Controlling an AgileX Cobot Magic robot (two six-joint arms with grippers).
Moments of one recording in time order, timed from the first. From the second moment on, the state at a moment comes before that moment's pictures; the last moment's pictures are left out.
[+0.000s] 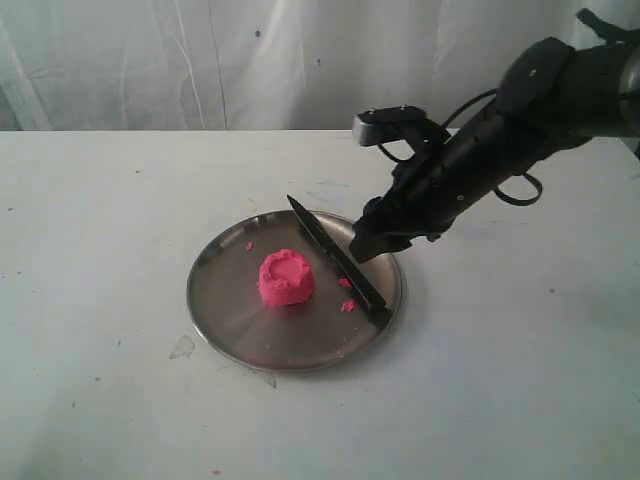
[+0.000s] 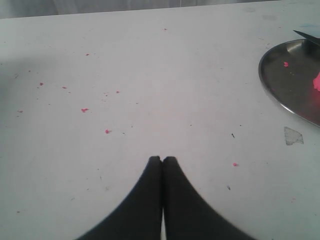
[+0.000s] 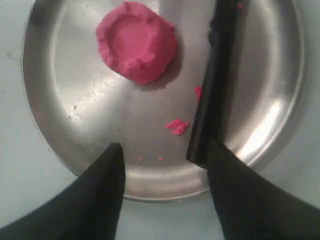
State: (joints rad) left arm 0.11 0.00 0.02 -0.17 0.38 0.19; right arm 0.32 1.85 -1.30 0.63 0.80 -0.79
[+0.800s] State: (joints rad) left arm 0.11 0.00 0.02 -0.17 0.38 0.19; right arm 0.52 2.04 -1.38 0.05 0.54 -0.33
